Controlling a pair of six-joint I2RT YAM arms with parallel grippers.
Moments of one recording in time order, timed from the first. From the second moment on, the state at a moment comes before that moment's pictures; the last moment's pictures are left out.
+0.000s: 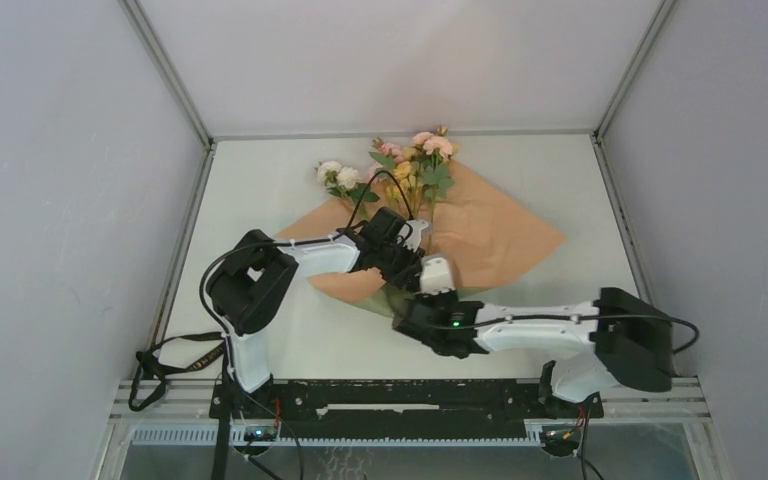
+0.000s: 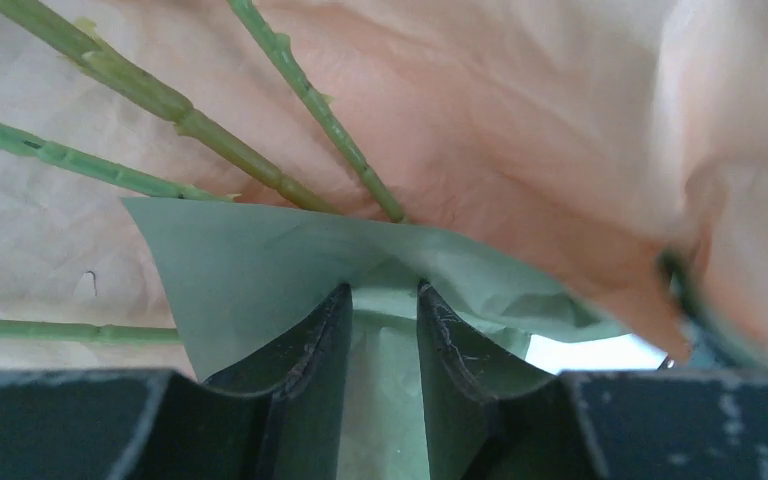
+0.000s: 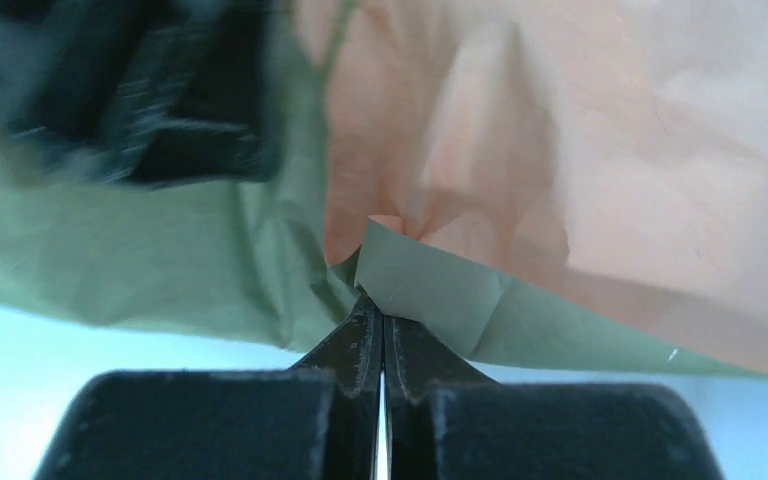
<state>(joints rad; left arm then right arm) -0.74 1.89 1.12 -0.19 0.40 -0.20 1.21 1.35 0.70 -0.51 0.86 0.87</state>
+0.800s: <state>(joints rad) -0.57 1.82 1.12 -0.27 0.51 -0.16 1.43 1.92 1.11 -0.56 0.76 0.02</state>
